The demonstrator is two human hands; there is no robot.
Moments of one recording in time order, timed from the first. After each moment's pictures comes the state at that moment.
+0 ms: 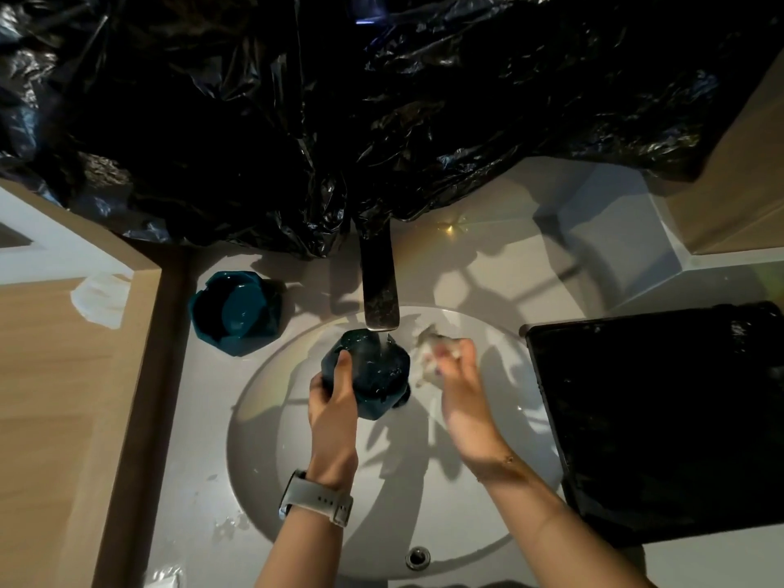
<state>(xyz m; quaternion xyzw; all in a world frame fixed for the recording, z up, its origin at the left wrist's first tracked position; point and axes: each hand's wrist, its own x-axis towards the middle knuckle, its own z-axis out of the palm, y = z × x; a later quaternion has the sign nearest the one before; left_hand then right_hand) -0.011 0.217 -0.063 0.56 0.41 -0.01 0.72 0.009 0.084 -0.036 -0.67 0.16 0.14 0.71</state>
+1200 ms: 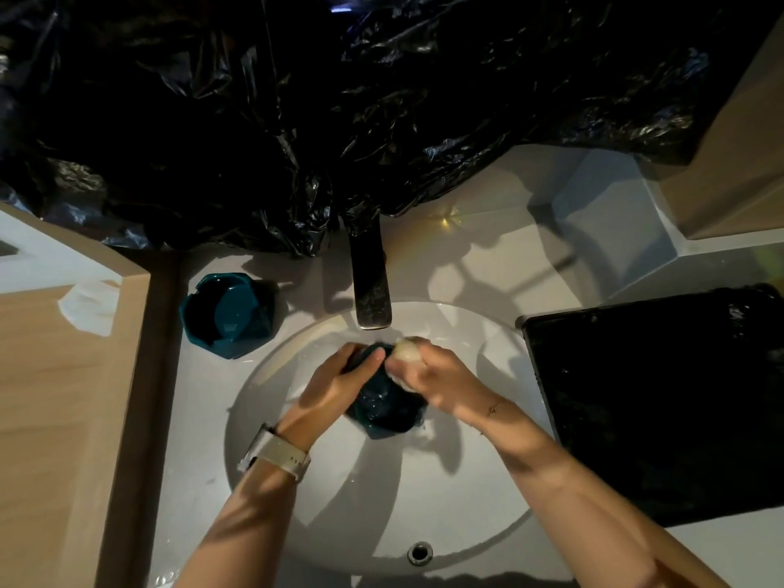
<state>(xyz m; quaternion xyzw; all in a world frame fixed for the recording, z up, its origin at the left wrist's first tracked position) 0.022 0.248 -0.047 0.77 0.18 -0.24 0.57 0.041 0.076 -0.074 -0.73 0.05 0.31 0.61</state>
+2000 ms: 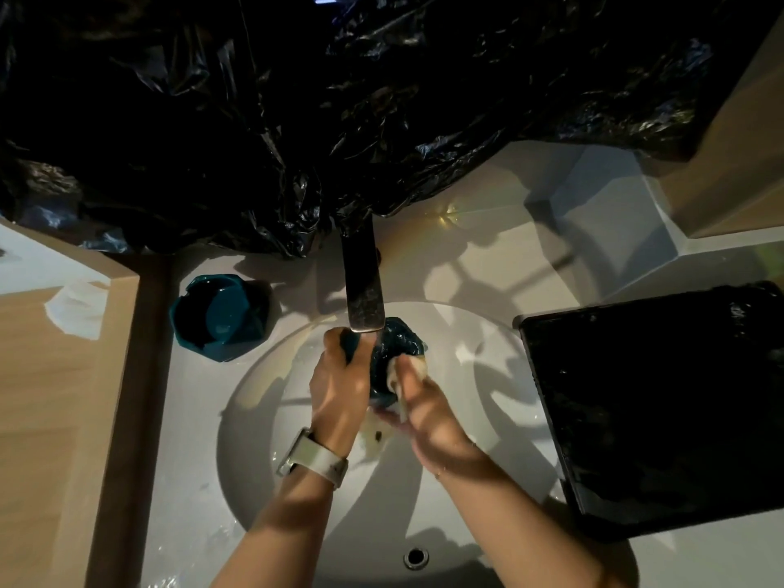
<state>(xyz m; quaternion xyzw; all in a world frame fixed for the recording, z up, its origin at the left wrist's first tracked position) 0.024 0.211 -0.051 0.81 0.28 -0.06 0.51 0.011 0.112 -0.064 -0.53 0.32 0.28 0.74</state>
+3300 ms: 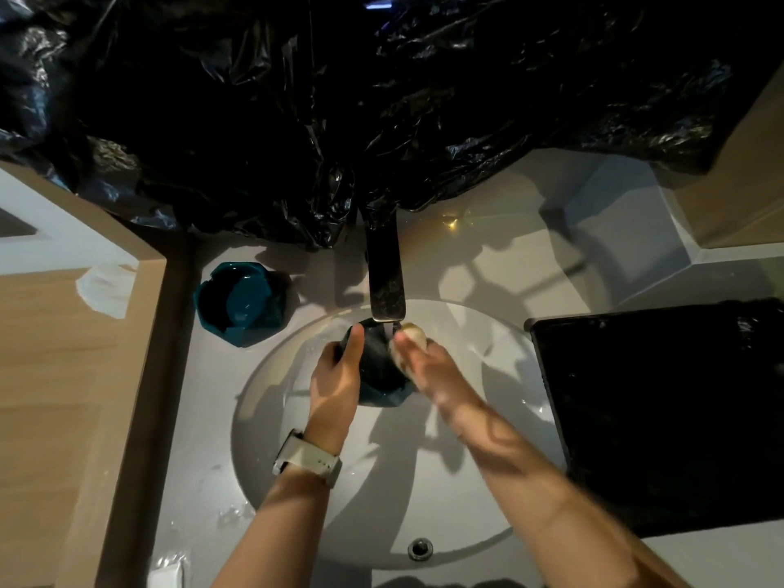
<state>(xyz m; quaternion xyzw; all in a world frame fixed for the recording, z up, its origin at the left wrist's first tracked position) 0.013 0.232 -0.064 0.71 0.34 -0.08 0.62 0.040 0.108 -0.054 -0.71 0.17 0.31 0.61</state>
